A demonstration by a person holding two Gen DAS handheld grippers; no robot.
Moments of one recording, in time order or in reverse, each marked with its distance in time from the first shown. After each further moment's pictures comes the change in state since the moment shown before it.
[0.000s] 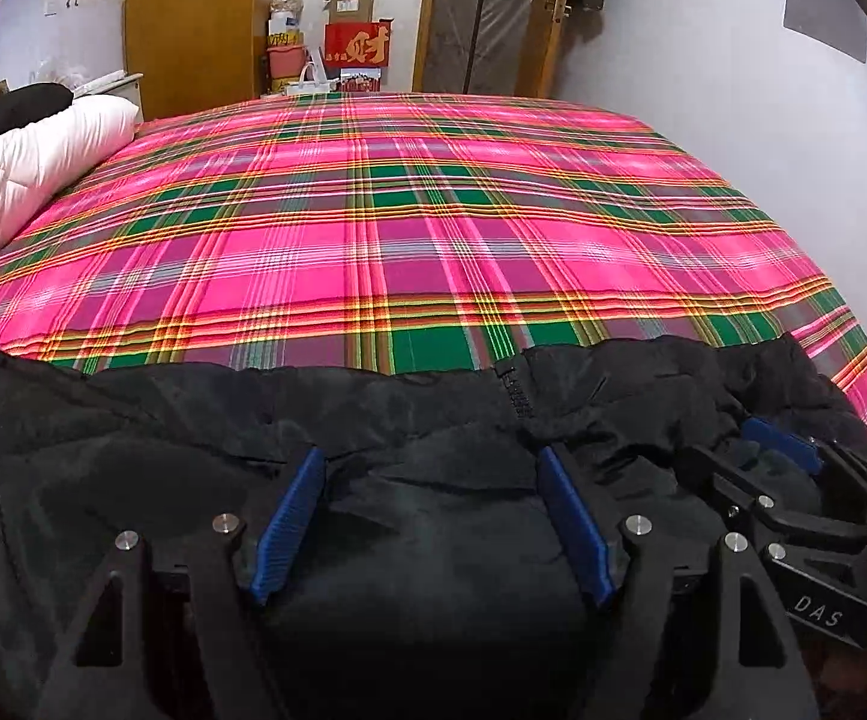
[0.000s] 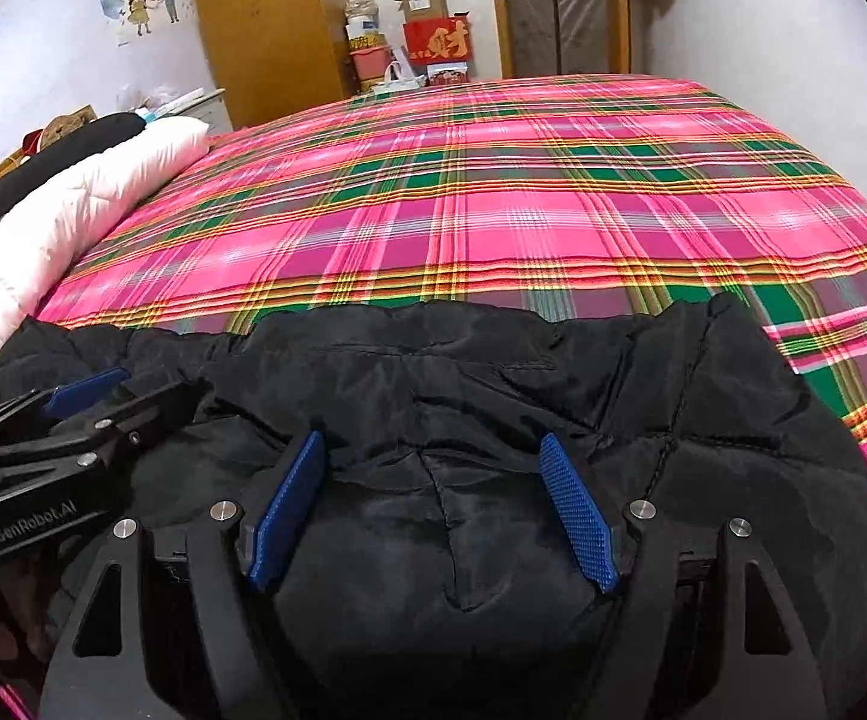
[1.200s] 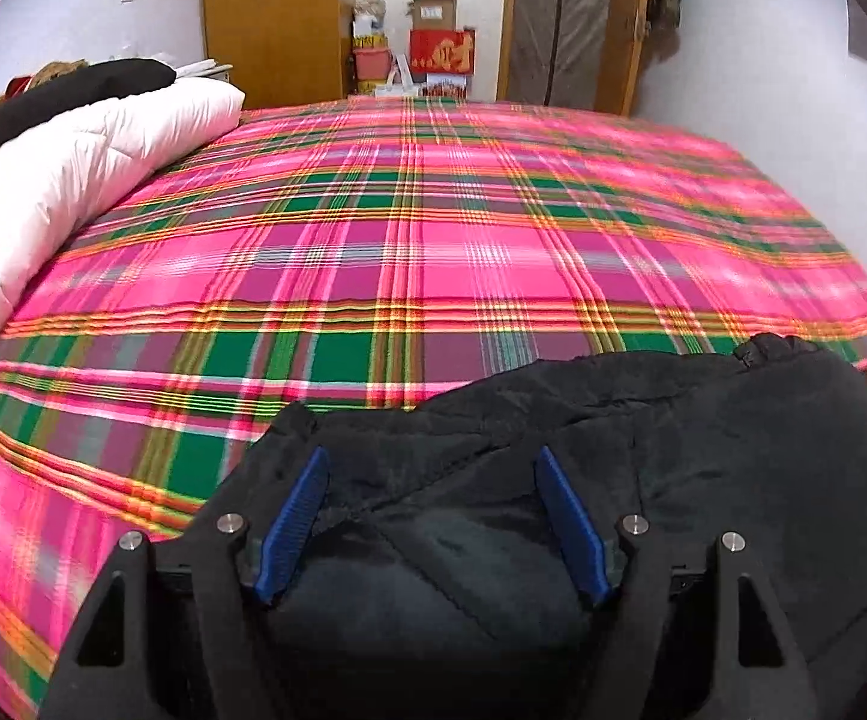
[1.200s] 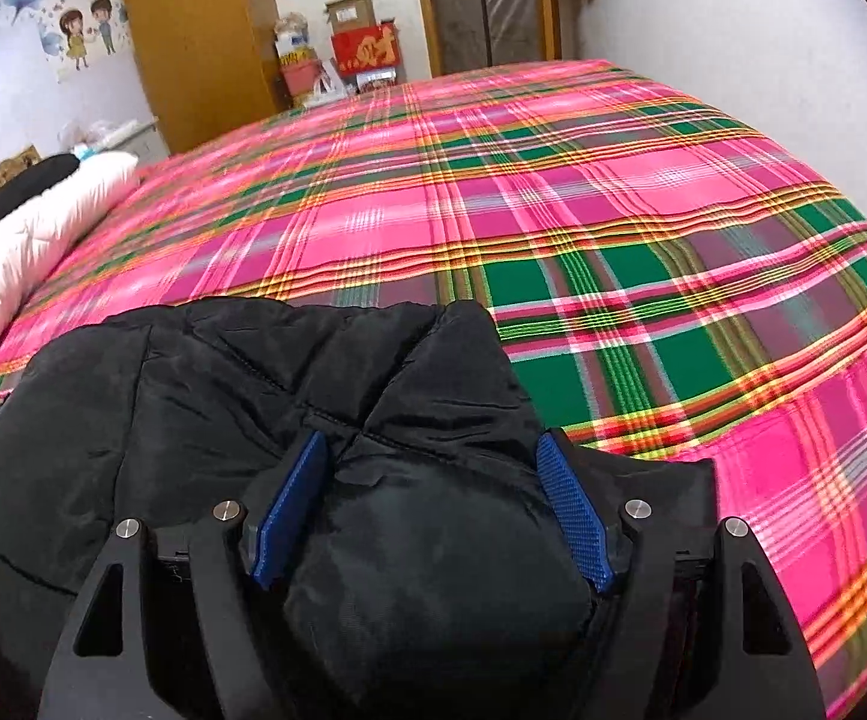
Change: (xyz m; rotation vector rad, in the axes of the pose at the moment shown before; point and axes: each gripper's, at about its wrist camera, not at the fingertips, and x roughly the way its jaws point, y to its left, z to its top) left arm -0.034 0.106 -0.005 -0.061 -0.005 0.168; right arm -0.033 -0.086 0.004 0.080 0.030 -0.140
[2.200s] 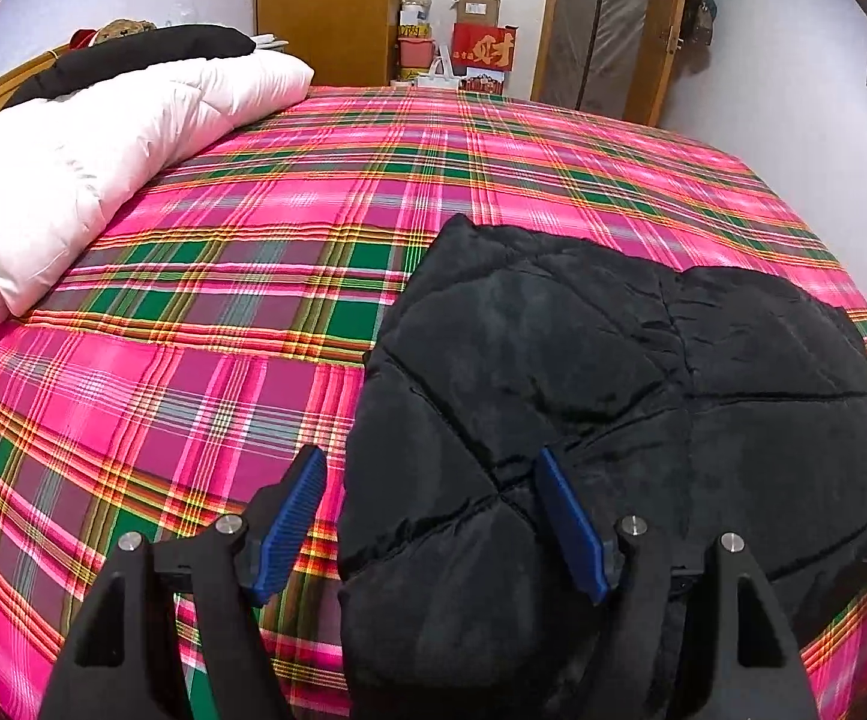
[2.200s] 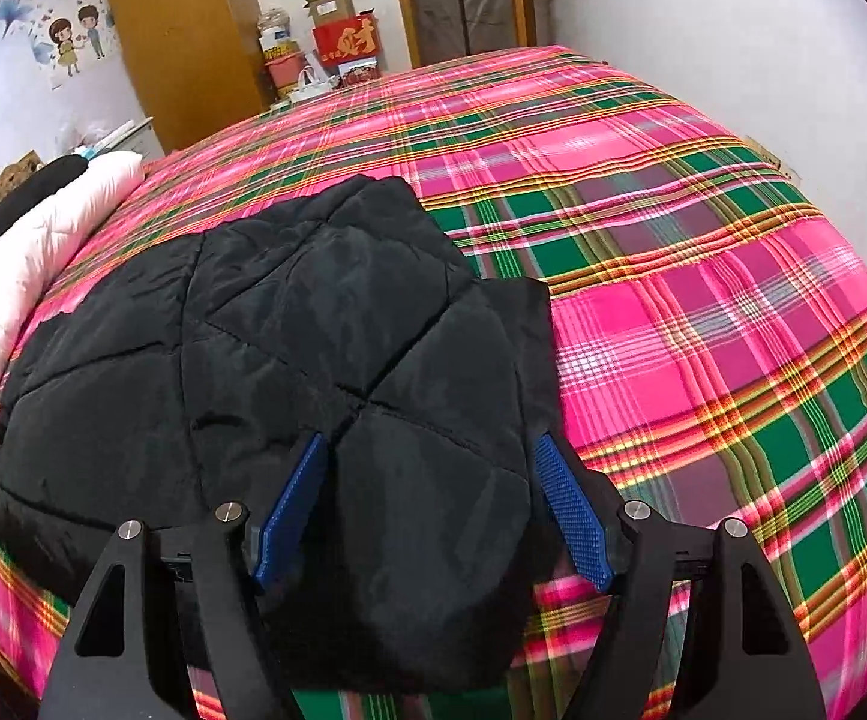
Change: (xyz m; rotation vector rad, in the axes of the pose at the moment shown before) left arm -0.095 0.058 -0.074 -0.088 0.015 0.018; right arm -0.099 -0.032 -0.067 0.056 0.025 0.024
